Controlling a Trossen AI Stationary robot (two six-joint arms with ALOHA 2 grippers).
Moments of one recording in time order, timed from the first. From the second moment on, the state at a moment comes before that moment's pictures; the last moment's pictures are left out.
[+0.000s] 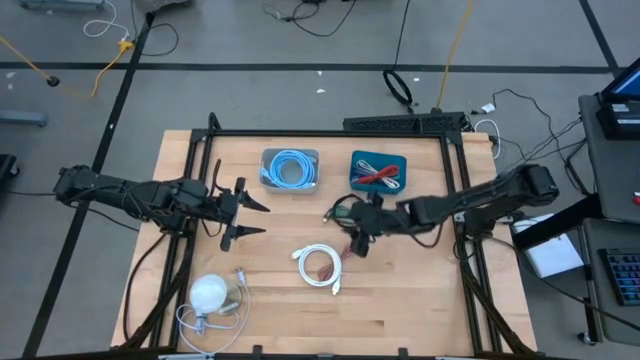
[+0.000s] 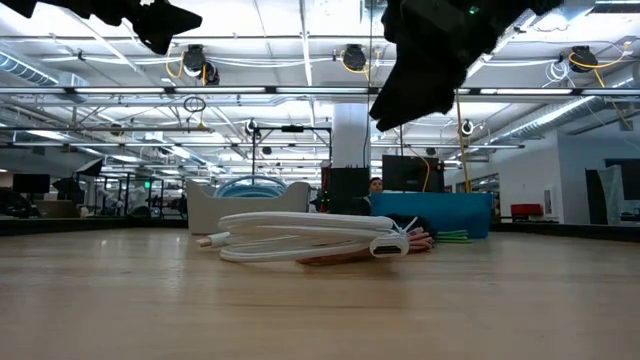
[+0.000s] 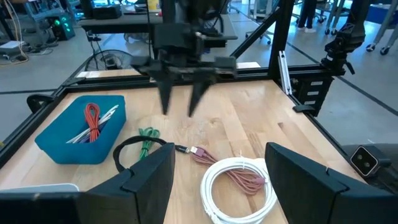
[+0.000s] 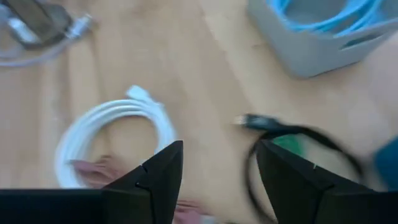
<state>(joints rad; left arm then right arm) -0.15 0.71 0.55 -0.06 -0.01 0.01 0.19 1.46 0.95 -0.25 0.31 0.44</state>
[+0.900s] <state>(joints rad) -0.15 0.77 0.55 -0.05 -0.01 0.02 0.38 1.75 0.84 0.28 0.42 0.63</state>
